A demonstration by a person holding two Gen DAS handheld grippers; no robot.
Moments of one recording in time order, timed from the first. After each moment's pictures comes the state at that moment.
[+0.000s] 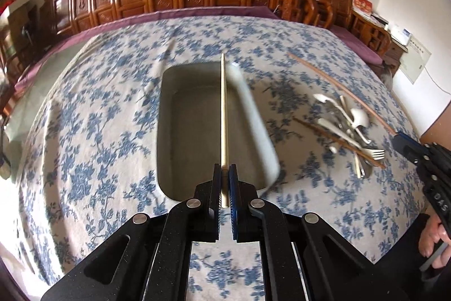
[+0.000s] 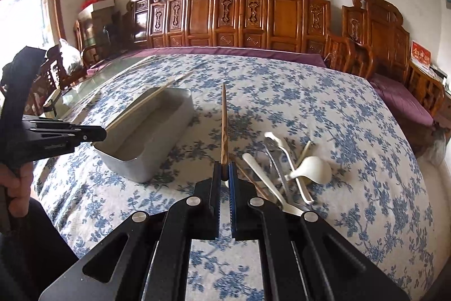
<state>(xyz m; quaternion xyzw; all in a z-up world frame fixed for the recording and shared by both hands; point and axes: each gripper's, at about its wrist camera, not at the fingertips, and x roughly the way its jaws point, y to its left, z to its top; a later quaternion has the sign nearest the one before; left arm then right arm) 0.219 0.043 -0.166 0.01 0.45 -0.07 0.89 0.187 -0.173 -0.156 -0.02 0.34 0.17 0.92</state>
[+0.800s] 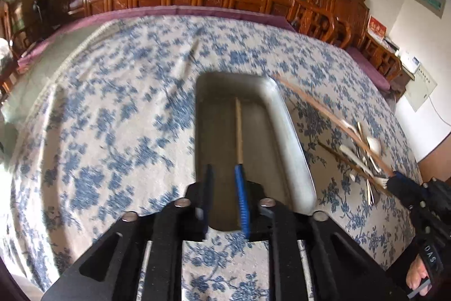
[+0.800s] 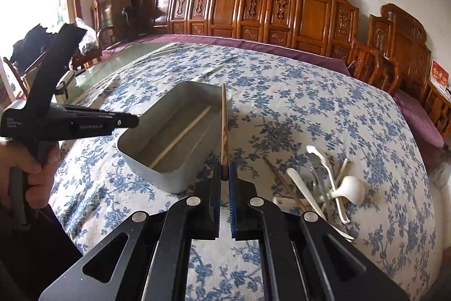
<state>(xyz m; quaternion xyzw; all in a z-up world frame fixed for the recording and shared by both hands) 0.242 0.088 -0.163 -0.05 0.44 -0.05 0.90 0.202 -0.101 -0.152 -0.07 0.36 0.21 0.91</state>
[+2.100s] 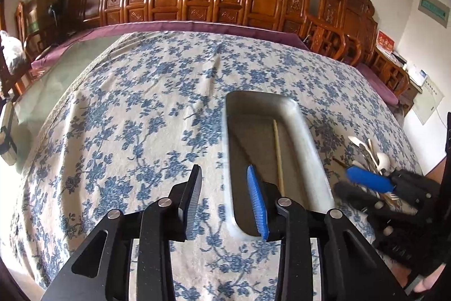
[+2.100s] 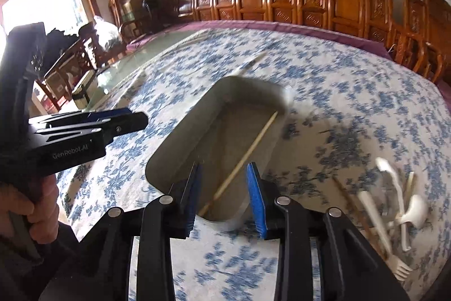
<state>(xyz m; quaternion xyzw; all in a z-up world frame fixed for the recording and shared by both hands) 0.238 0.110 -0.154 -0.05 0.41 -0.03 0.91 0.251 -0.060 -0.166 -0.03 0.39 0.27 0.88</state>
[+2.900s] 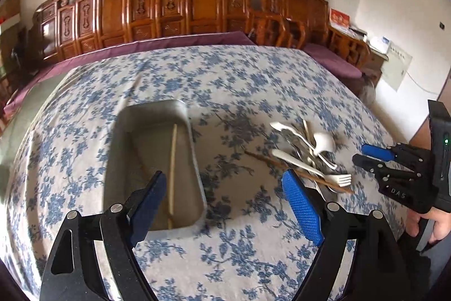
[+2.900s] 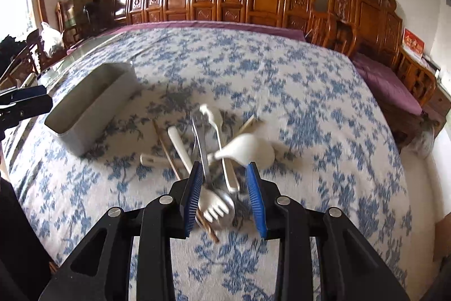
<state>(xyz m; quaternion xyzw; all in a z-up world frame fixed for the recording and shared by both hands) 0.216 -0.029 -0.143 0.02 0.39 -0.12 0.91 0.230 -0.260 -0.196 -0.06 0.41 0.13 0.90</state>
